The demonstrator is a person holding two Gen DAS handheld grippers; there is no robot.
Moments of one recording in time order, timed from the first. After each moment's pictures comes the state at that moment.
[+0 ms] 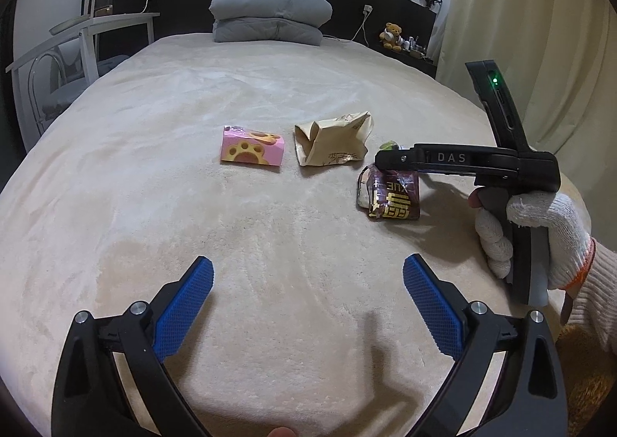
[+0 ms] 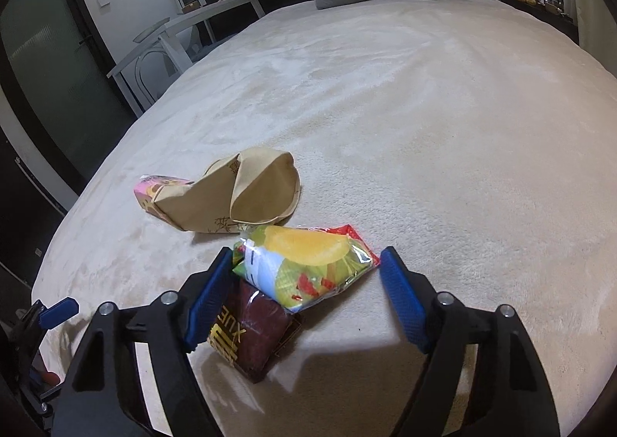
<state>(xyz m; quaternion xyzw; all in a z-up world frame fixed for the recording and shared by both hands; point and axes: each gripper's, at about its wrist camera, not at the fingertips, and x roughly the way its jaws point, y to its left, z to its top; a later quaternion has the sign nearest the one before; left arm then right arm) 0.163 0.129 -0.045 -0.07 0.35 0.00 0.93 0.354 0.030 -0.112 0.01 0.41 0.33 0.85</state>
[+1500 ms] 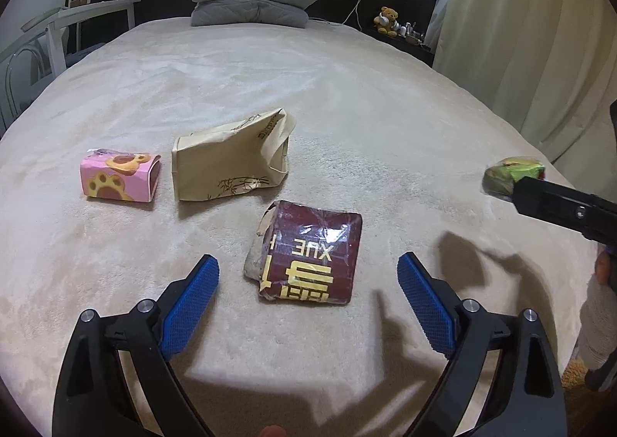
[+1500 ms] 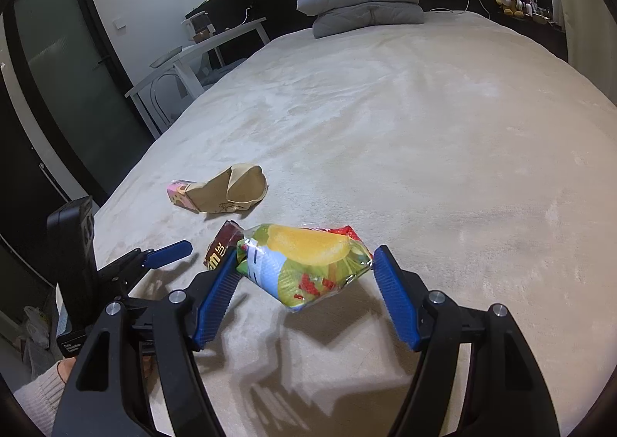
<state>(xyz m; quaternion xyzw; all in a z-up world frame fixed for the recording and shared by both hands) 0.272 0.054 -0.067 -0.09 0.38 -0.01 0.92 0.309 -0.086 -0.065 0.03 0.38 0.34 0.86</state>
